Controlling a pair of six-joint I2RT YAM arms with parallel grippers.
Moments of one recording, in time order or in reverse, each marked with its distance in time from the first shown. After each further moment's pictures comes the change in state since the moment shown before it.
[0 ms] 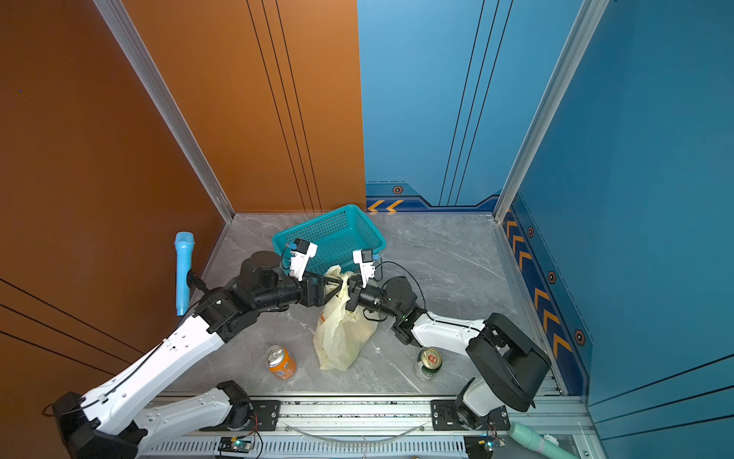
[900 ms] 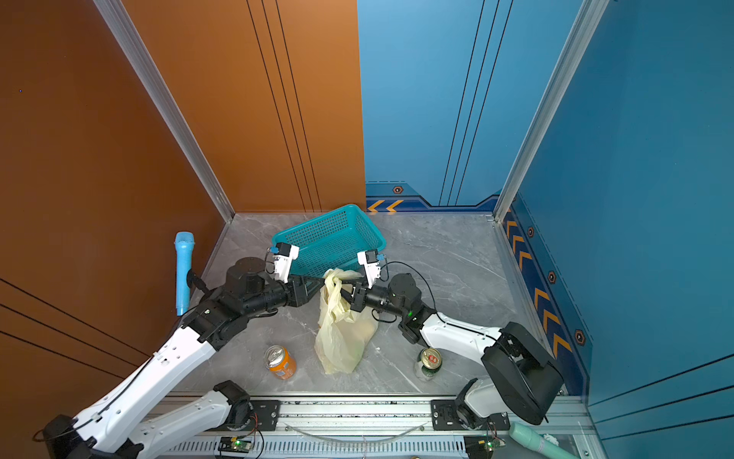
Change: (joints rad) left arm 0.103 -0.087 -0.106 0.012 0.001 -0.047; right arm -0.048 -0.097 -0.027 -0.257 -0.029 -0.099
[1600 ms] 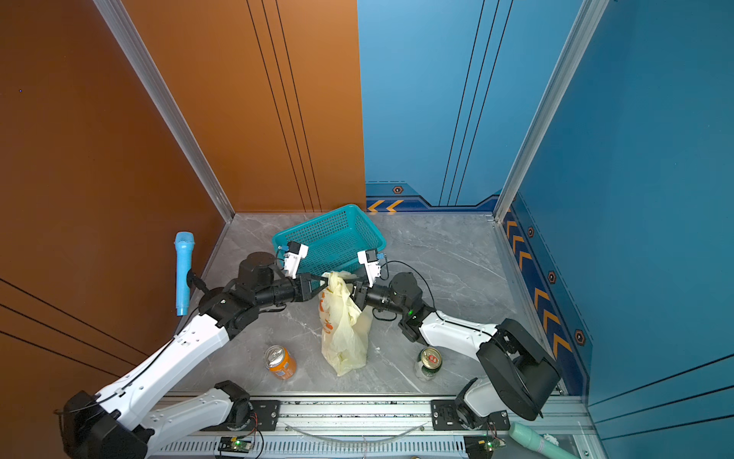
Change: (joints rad) left arm 0.043 0.137 -0.025 0.130 0.155 -0.080; right arm -0.018 0.029 0.007 0.086 -0.085 0.062
